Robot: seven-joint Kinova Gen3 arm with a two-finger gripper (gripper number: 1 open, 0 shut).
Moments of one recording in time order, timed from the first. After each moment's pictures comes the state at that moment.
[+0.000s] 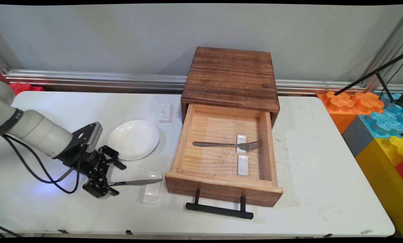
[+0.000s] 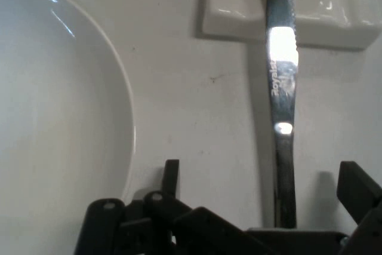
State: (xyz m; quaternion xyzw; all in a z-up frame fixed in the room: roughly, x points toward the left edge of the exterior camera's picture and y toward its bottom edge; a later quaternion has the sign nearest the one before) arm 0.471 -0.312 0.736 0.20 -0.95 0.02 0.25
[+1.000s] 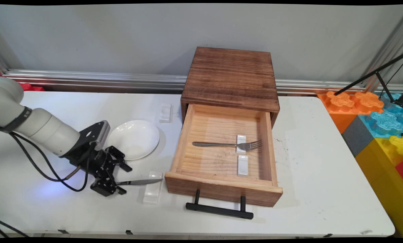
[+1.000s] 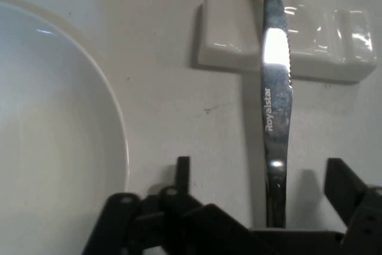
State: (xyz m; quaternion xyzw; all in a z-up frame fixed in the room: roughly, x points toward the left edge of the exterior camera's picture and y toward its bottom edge) arm 0.454 -0.320 0.742 0.21 -0.94 0.01 0.25
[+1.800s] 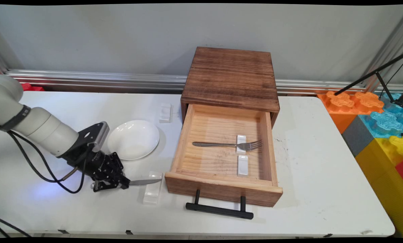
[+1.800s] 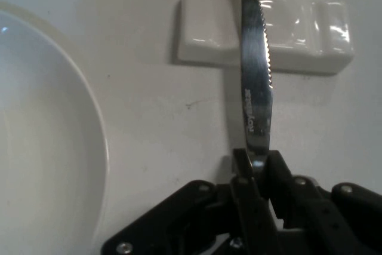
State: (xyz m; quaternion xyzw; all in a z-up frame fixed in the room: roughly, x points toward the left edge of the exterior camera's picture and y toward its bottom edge) arm 0.453 -0.318 0.747 0.20 -0.95 0.00 0.25
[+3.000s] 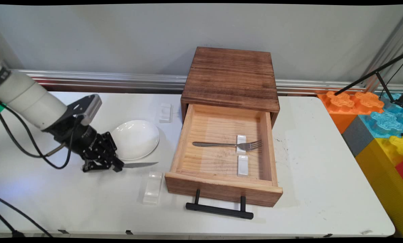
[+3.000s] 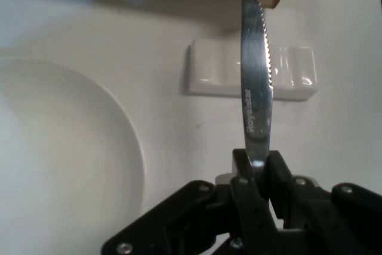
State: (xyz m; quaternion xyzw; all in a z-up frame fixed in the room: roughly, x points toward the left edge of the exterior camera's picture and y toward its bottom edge) arm 0.451 -0.333 0.833 0.19 -0.95 0.00 0.23
